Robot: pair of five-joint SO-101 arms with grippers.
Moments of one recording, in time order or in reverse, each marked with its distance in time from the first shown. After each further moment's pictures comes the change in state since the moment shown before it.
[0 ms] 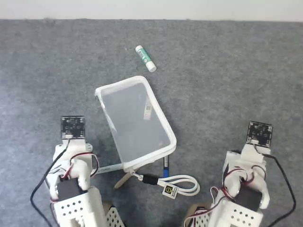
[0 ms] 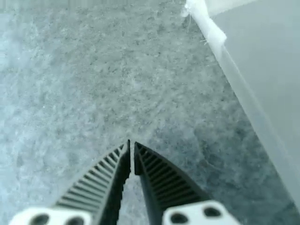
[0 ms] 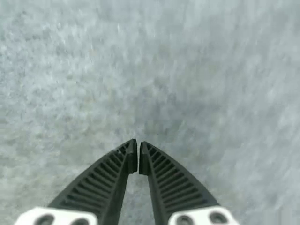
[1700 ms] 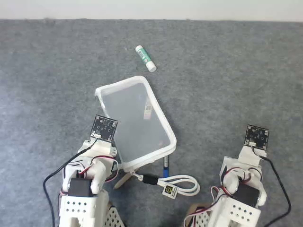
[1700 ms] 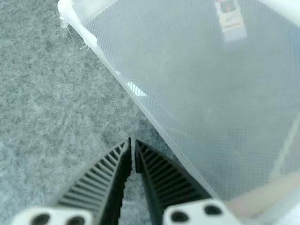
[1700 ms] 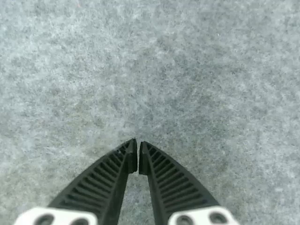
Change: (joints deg) left arm 21.0 0.0 1.1 2.2 6.2; right arm 0.7 0.1 8.4 1.1 -4.3
